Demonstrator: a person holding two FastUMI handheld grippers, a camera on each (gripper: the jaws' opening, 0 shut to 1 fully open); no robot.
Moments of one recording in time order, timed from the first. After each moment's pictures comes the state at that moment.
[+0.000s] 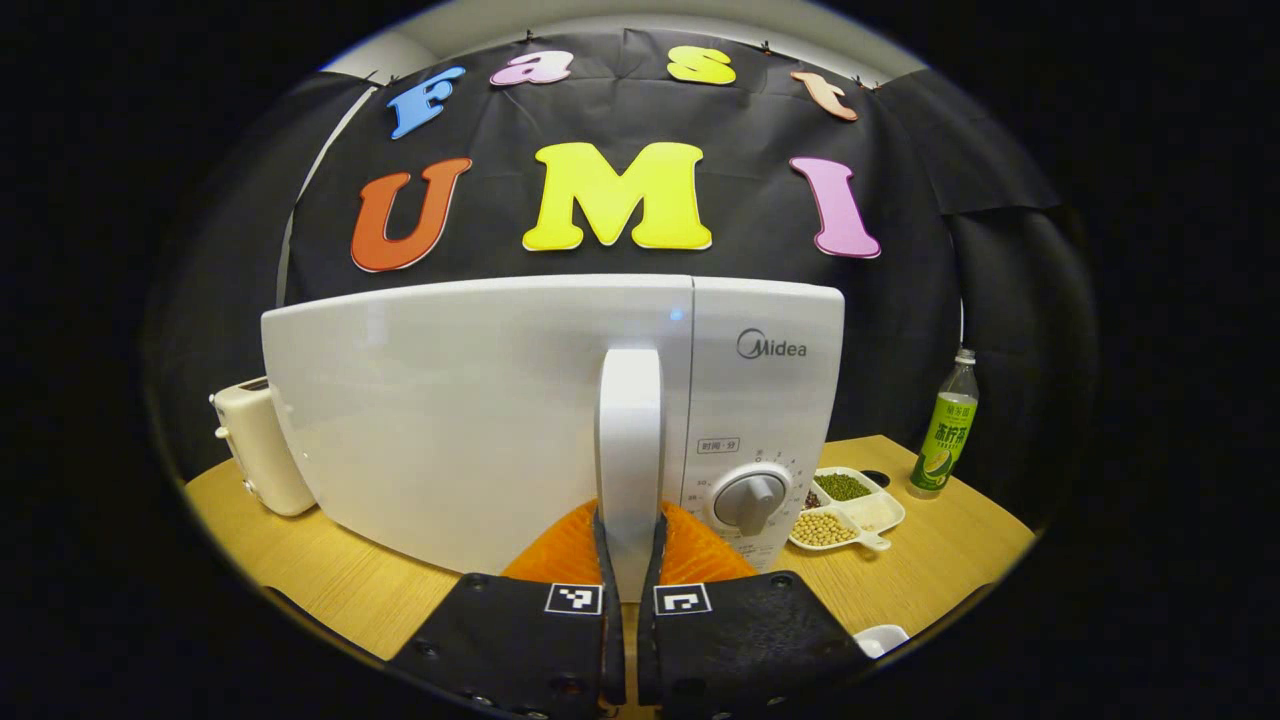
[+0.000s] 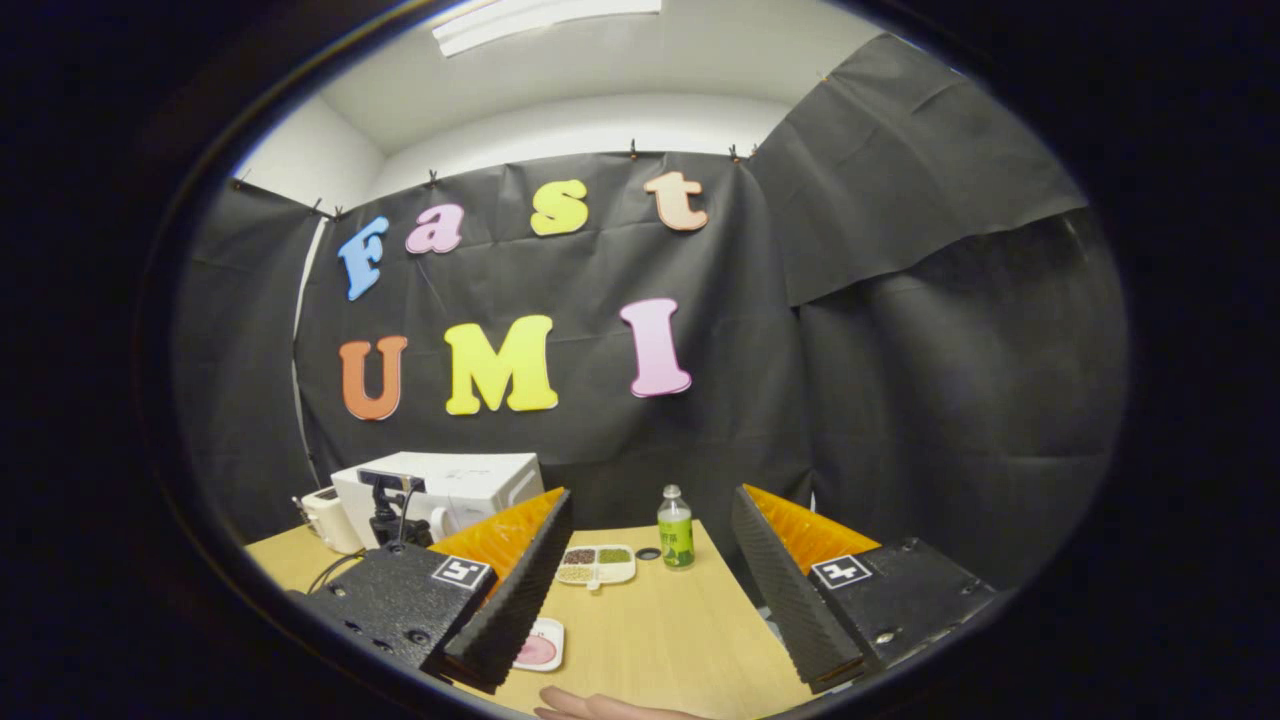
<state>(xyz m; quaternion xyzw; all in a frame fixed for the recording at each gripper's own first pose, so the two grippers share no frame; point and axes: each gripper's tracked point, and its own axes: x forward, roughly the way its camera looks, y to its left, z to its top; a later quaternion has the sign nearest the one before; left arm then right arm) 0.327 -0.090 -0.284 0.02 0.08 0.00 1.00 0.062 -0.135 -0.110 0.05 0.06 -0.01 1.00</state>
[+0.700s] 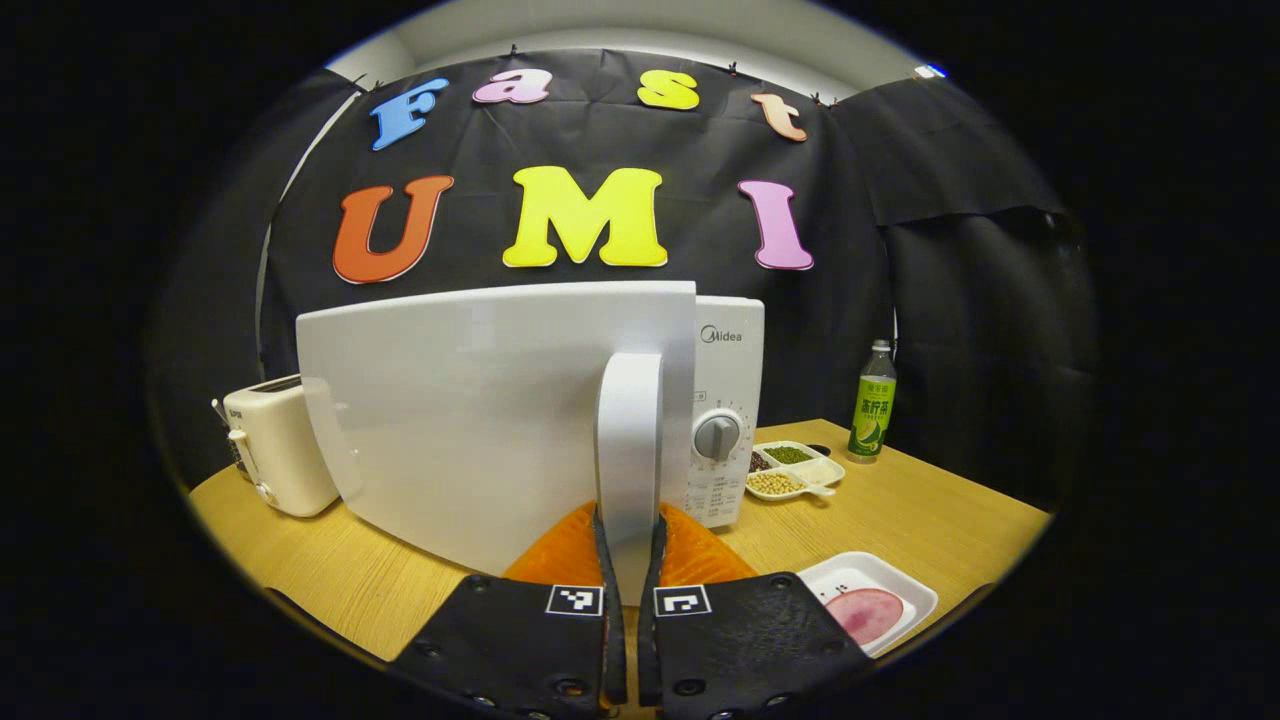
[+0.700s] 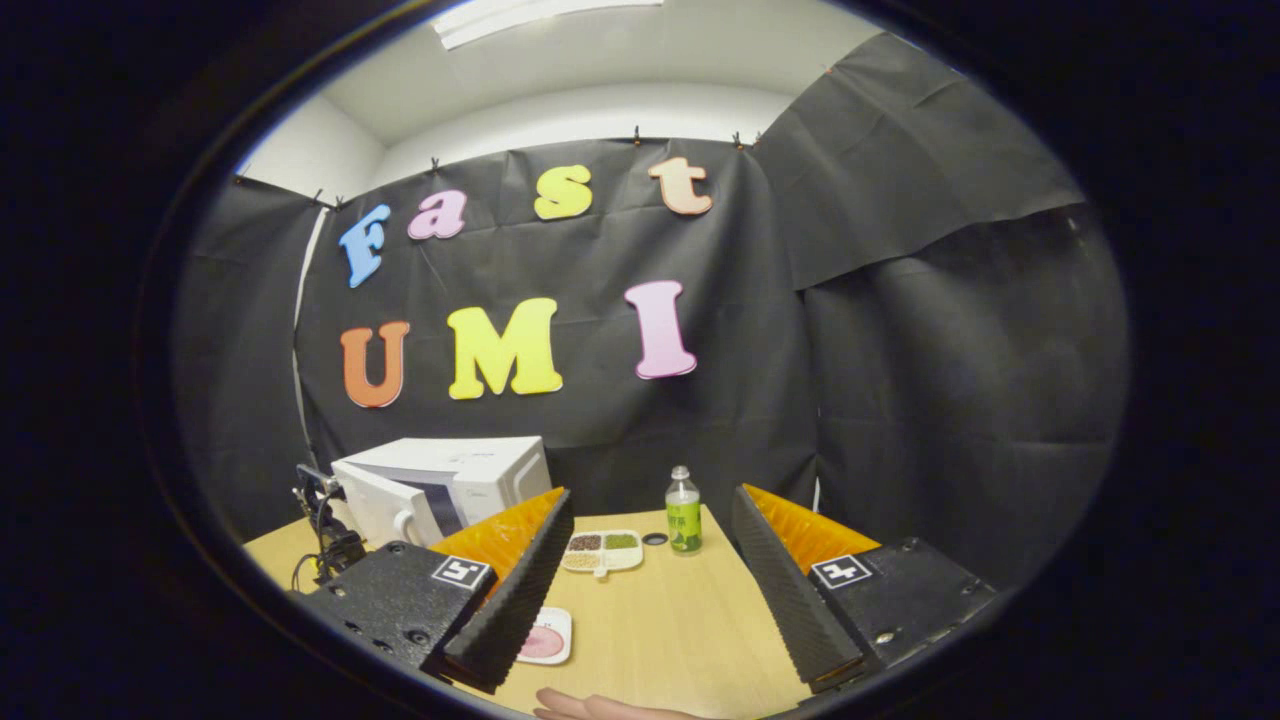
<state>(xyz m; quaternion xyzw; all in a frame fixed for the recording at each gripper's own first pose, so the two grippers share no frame) 0.229 -0.062 -0.283 0.01 0.07 -0.09 0.99 0.056 -0.109 -0.134 0.05 0.08 0.00 1.00</state>
